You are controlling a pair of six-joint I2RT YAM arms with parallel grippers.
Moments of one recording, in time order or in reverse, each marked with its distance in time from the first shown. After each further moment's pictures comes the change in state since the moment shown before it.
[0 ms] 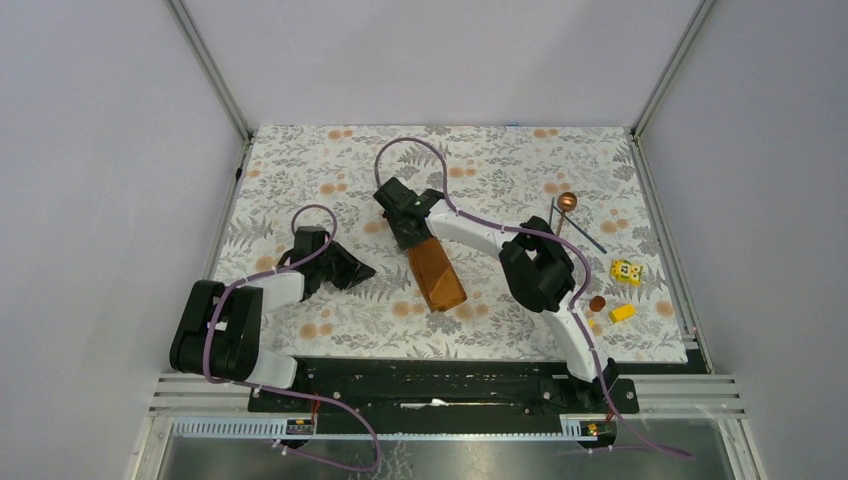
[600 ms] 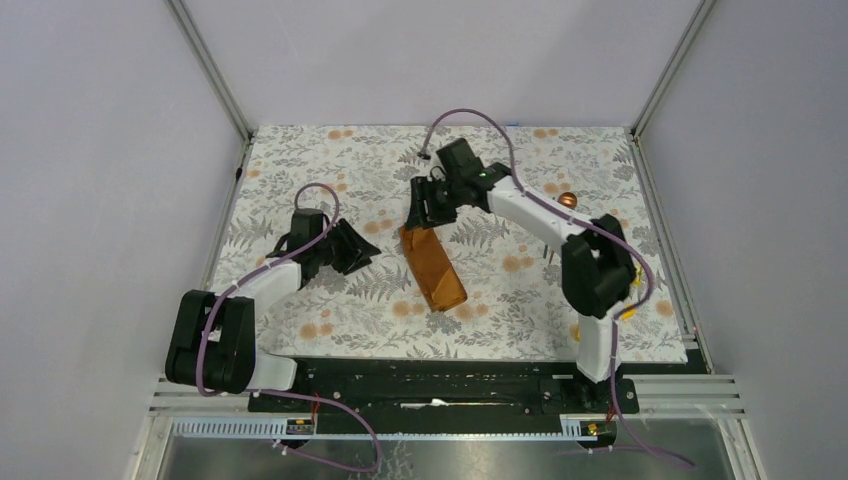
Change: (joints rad) left arm -0.001 -0.062 0.102 -0.110 0.039 0.134; right arm -0.211 -0.238 -0.179 0.109 -0.628 0.093
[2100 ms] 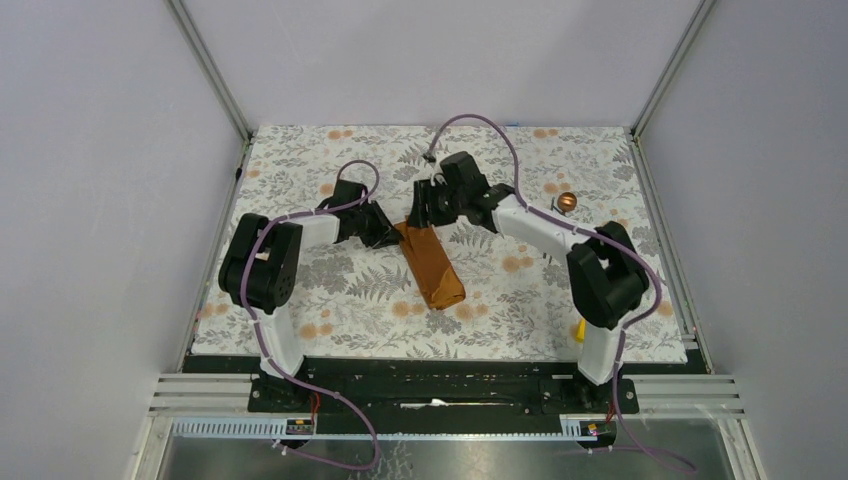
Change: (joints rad) left arm -0.111 0.516 0.452 -0.047 -0.031 0.058; right arm 0.006 -0.190 -0.336 0.333 0.142 0.007
